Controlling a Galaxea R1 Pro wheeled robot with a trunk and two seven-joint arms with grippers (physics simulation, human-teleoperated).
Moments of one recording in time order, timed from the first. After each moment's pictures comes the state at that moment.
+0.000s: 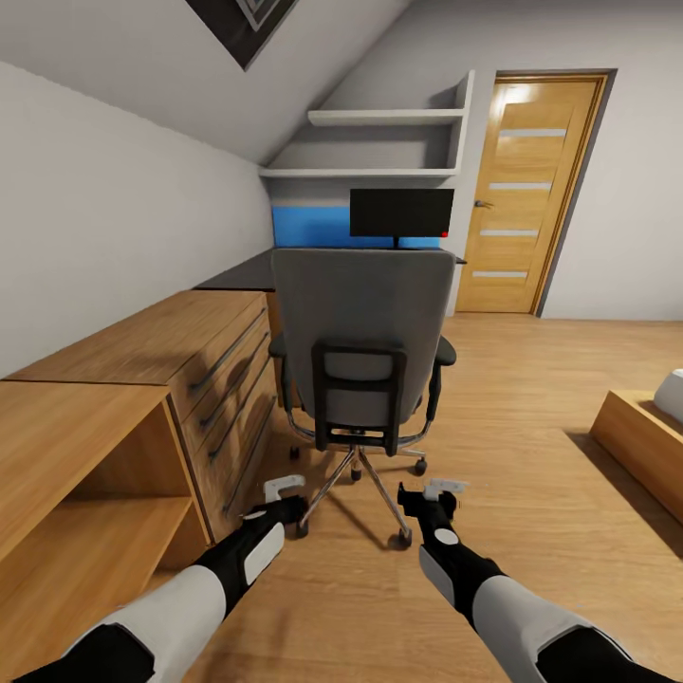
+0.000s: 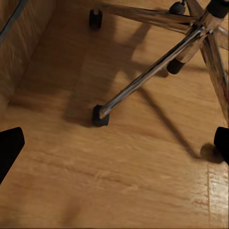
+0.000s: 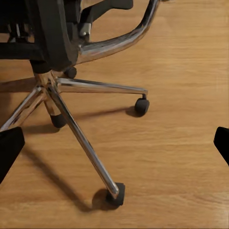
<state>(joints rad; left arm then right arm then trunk) -0.77 -0.12 -0.45 -0.36 0.64 0.08 0.29 -0.76 0.09 0.34 -0.24 -0.30 -0.28 -0.26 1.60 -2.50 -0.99</state>
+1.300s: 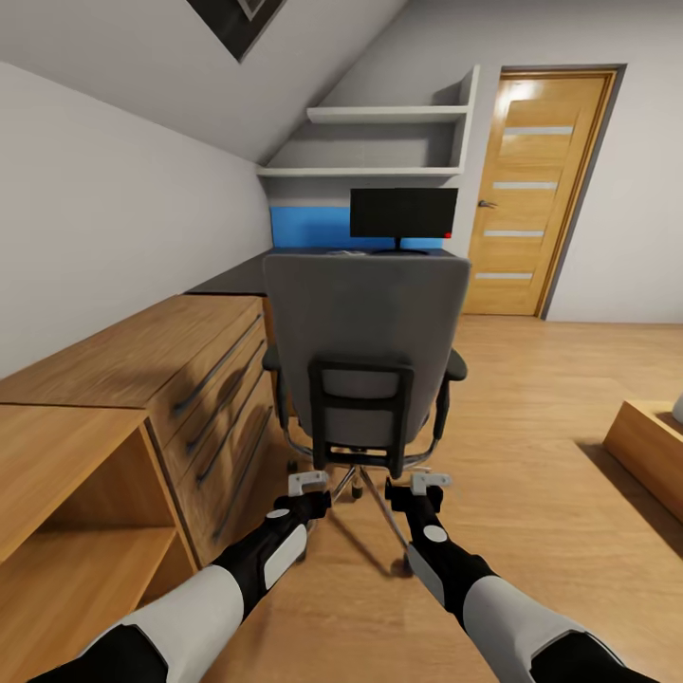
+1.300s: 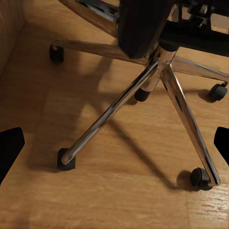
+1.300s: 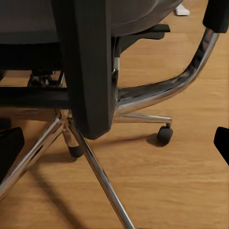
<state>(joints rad) -0.77 -0.17 -0.55 -0.39 0.63 0.06 0.29 -0.75 0.12 0.34 -0.28 -0.26 -0.28 -0.25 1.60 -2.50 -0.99</state>
